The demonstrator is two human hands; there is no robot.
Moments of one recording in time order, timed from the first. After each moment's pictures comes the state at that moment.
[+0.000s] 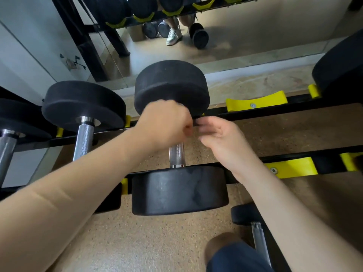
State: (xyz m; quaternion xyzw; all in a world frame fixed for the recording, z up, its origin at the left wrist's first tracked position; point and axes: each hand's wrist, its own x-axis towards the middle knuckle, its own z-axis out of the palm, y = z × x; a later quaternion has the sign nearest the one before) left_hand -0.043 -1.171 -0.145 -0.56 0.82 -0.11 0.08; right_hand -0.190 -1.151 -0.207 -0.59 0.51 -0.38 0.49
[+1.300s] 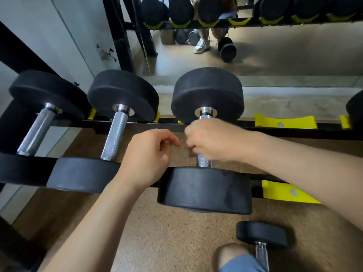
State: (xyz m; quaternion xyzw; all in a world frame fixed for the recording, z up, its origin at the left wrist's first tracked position) left_hand 0.015 -1.069 -0.165 -0.72 0.61 0.09 -0.31; right_hand -0.126 -1.184 -0.167 -0.99 0.12 0.02 -0.03
